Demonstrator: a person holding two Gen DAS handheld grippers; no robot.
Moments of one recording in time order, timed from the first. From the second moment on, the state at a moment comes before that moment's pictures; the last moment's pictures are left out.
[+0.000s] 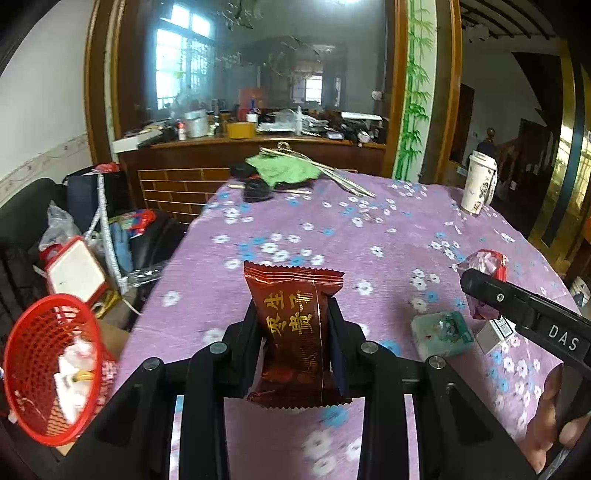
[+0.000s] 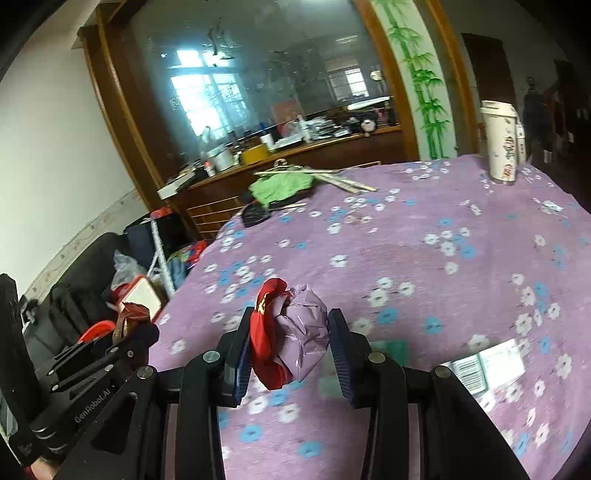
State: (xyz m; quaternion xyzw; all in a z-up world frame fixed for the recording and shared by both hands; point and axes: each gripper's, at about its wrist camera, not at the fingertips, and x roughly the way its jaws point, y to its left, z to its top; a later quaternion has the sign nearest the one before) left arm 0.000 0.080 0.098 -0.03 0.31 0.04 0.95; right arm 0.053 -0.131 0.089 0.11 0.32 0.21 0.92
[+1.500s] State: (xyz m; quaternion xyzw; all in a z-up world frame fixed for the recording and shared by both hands) left arm -0.093 0.244 0.094 -0.07 0.32 0.11 0.94; right arm 0.028 0.037 0.101 0.07 0.38 0.32 0.87
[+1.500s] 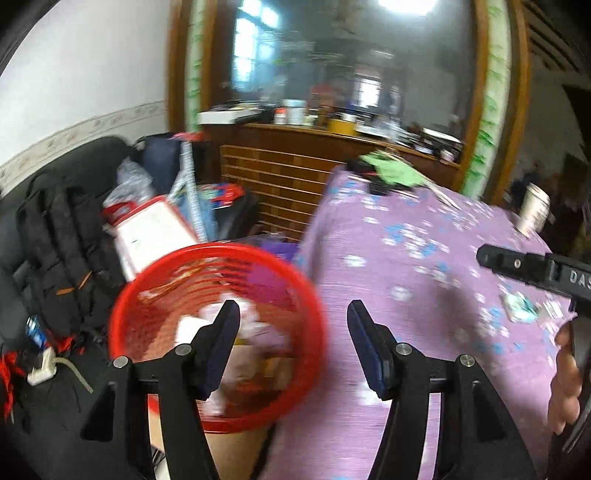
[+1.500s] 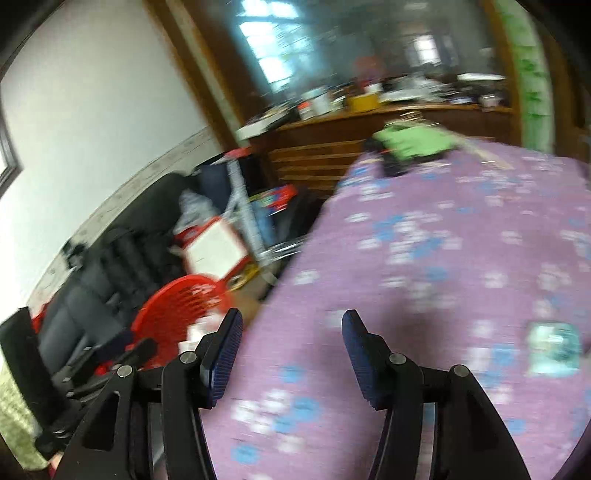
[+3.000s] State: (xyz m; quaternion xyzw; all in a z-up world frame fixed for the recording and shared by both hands) left arm 0.099 -0.050 0.048 0.05 0.43 -0.24 0.87; right arm 0.093 -0.274 0.022 0.23 0.42 0.03 0.88
